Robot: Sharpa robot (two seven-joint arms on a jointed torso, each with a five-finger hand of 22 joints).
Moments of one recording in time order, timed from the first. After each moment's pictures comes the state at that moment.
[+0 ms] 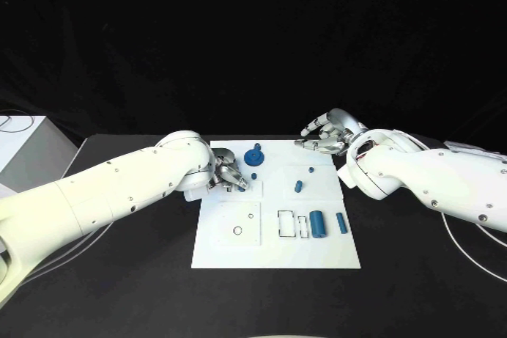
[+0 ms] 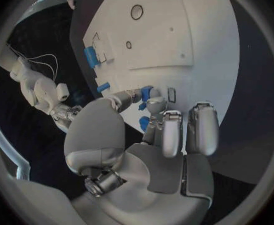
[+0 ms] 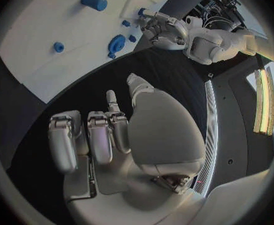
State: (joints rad) left arm 1.23 -0.53 0.07 1.21 -1.10 0.23 -0.52; left_hand 1.03 -0.19 0.70 0.09 0.33 0.87 0.05 0.70 0.88 1.23 -0.01 1.15 0.86 1.47 -0.06 1.56 1.31 0.07 1.41 0.04 1.46 1.31; right arm 1.35 -0.76 -0.11 1.47 -0.97 -0.54 -0.26; right_hand 1.36 -0.17 0.18 0.29 0.22 0.90 0.17 0.19 0.32 1.47 0.08 1.52 1.31 1.46 0.01 1.57 1.31 0.01 1.47 0.11 1.56 1.31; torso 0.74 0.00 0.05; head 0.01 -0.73
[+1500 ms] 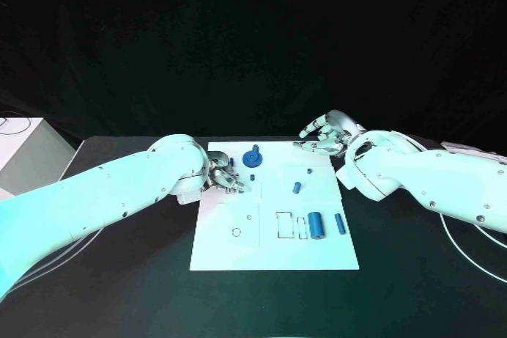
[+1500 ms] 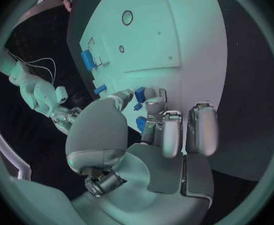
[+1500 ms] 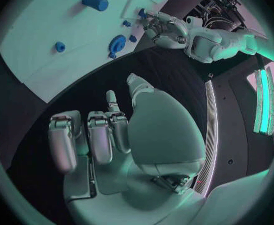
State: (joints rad) left arm 1.22 -0.56 0.07 1.24 -1.14 0.23 -0.52; left_hand 1.05 -0.20 0.39 0.29 0.18 0.89 0.05 0.67 0.88 1.23 -0.01 1.16 0.88 1.46 -0.06 1.56 1.31 0.07 1.41 0.04 1.46 1.31; right arm 1.35 -0.77 -0.11 1.47 -0.97 -0.54 -0.26; right_hand 1.36 -0.17 0.18 0.29 0.23 0.90 0.17 0.19 0.32 1.47 0.08 1.52 1.31 1.46 0.01 1.57 1.31 0.01 1.47 0.11 1.56 1.31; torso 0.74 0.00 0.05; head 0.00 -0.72
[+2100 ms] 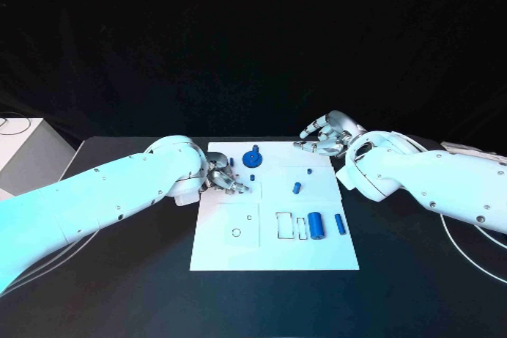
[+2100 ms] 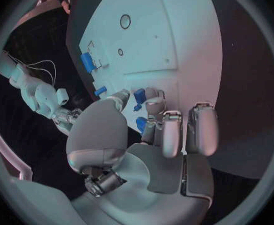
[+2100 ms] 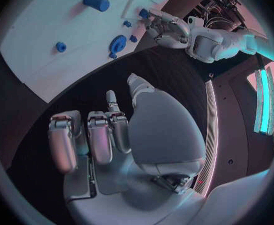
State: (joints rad) left arm 1.22 -0.58 0.08 1.27 -1.15 0.23 -0.52; left_hand 1.02 -0.17 0.30 0.30 0.06 0.89 0.05 0.67 0.88 1.23 -0.01 1.16 0.88 1.46 -0.06 1.56 1.31 0.07 1.41 0.04 1.46 1.31; right arm 1.35 -0.77 -0.11 1.47 -0.97 -0.54 -0.26; right_hand 1.35 -0.17 0.18 0.29 0.23 0.90 0.17 0.19 0.32 1.47 0.08 1.52 1.31 1.46 0.01 1.57 1.31 0.01 1.47 0.11 1.56 1.31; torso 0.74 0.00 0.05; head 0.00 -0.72
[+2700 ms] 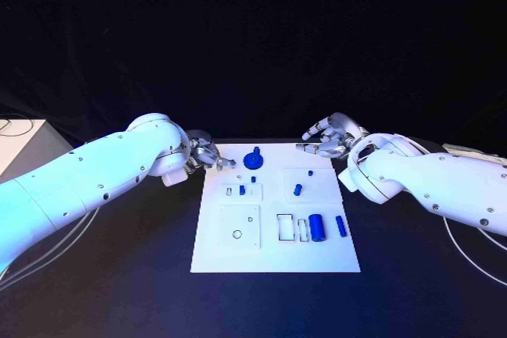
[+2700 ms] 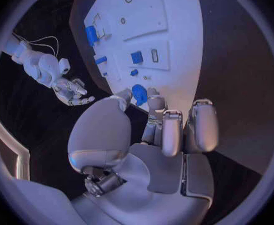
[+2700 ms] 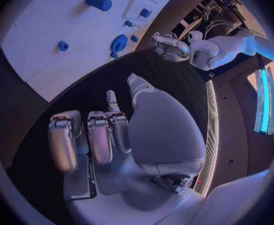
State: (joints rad) left arm 1.23 -0.61 0.20 1.19 -1.12 0.23 -0.52; left_hand 1.07 -0.14 0.29 0.29 0.06 0.86 0.07 0.65 0.88 1.18 0.00 1.12 0.82 1.46 -0.06 1.53 1.31 0.07 1.39 0.05 1.43 1.28; right arm 1.35 -0.77 -0.11 1.47 -0.97 -0.54 -0.26; right_hand 1.35 -0.17 0.18 0.29 0.23 0.90 0.17 0.19 0.32 1.47 0.08 1.52 1.31 1.46 0.01 1.57 1.31 0.01 1.47 0.11 1.56 1.31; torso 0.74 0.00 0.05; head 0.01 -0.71
